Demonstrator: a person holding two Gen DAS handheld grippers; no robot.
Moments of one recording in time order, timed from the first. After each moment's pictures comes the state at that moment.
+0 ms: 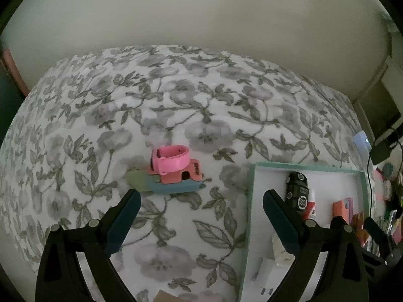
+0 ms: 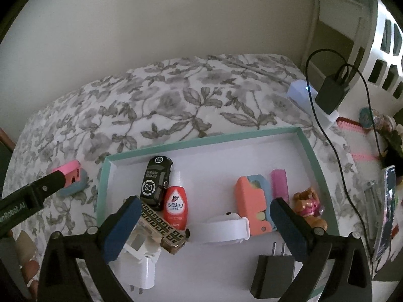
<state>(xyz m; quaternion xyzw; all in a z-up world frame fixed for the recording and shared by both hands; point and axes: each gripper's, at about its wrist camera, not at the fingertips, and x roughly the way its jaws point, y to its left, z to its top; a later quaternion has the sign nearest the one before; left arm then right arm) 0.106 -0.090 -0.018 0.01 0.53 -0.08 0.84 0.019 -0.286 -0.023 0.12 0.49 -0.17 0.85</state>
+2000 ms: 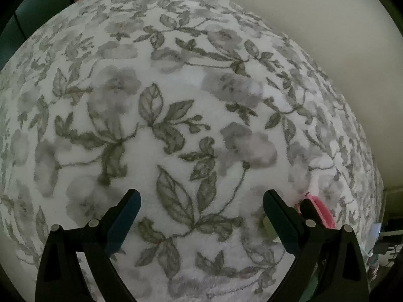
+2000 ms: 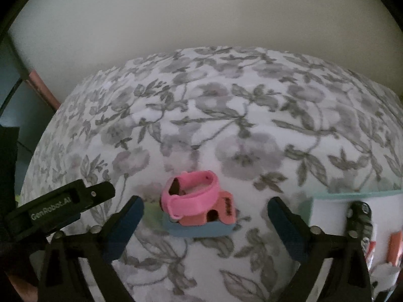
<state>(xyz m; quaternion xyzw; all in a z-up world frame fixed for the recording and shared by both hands) 0.172 0.092 -0.093 -0.18 0.59 0.06 0.78 0.155 -0.108 -0.066 0.09 0.51 0.01 0.86</state>
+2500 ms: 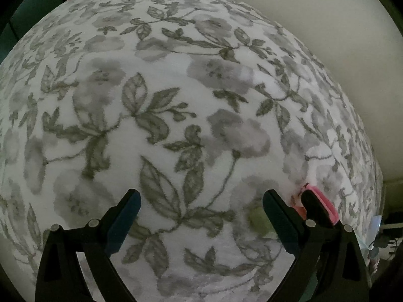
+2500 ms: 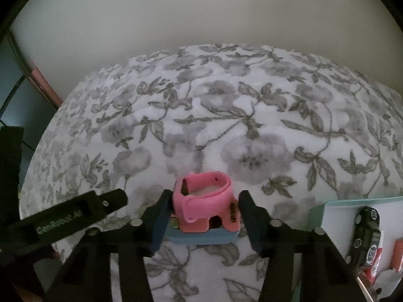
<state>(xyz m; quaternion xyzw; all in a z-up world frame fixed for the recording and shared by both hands) 0.176 0.077 -0.096 -0.18 0.61 0.03 0.77 0.161 -0.107 -0.071 0.10 0.51 0.03 0.86</state>
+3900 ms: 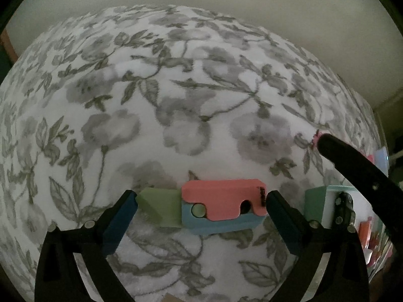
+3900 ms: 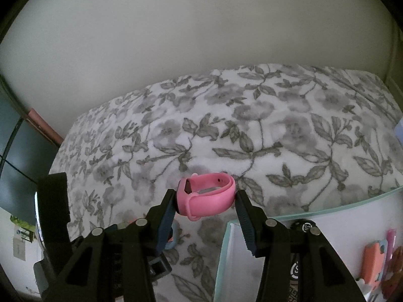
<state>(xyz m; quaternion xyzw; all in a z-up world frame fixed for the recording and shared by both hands) 0.189 -0.067 -0.099 -0.02 0.59 -0.09 0.80 0.140 -0.200 -0.037 0.17 0.46 -0.01 0.87</state>
